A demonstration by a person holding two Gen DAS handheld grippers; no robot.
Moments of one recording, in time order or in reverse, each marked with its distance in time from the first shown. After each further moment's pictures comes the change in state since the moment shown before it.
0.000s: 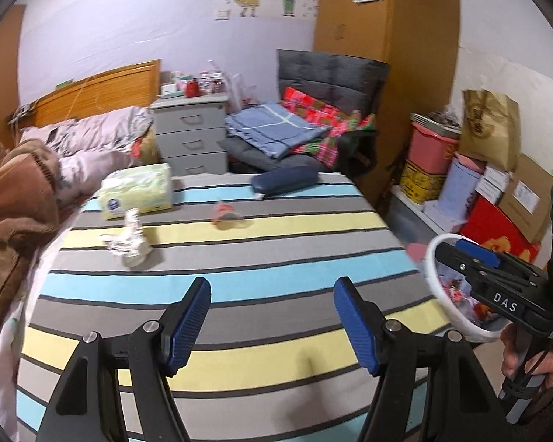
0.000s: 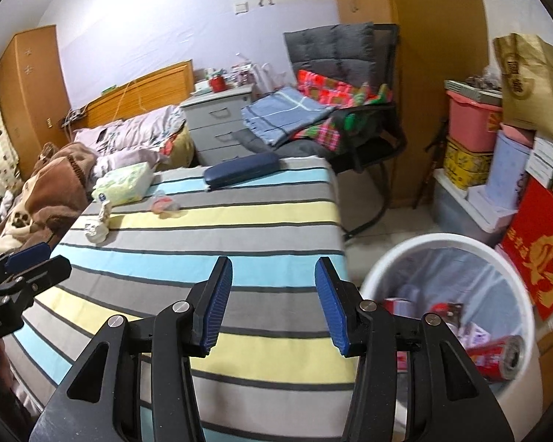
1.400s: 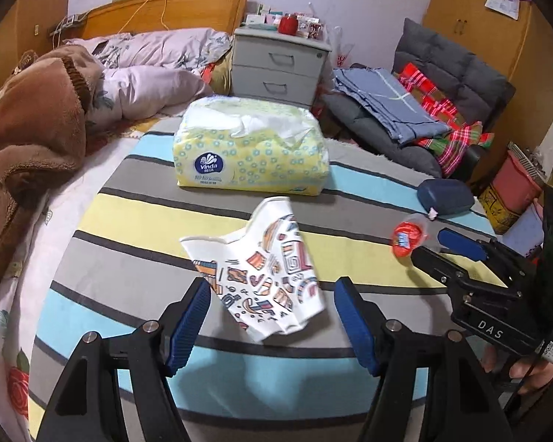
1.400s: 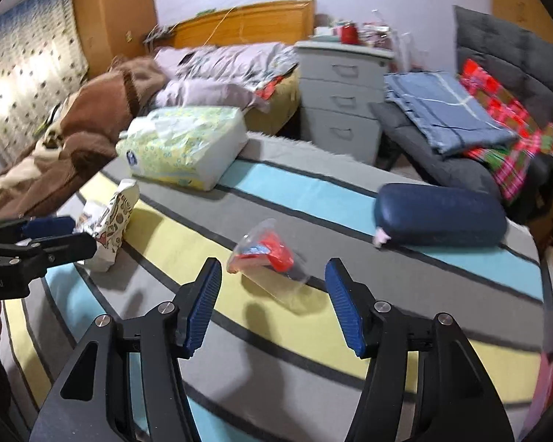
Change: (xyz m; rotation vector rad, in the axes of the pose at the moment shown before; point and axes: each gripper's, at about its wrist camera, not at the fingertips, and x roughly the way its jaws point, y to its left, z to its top) left arm 0.161 0.196 0.037 -0.265 0.205 0.100; right arm 0.187 0.129 0.059 -0.355 0.181 0.283
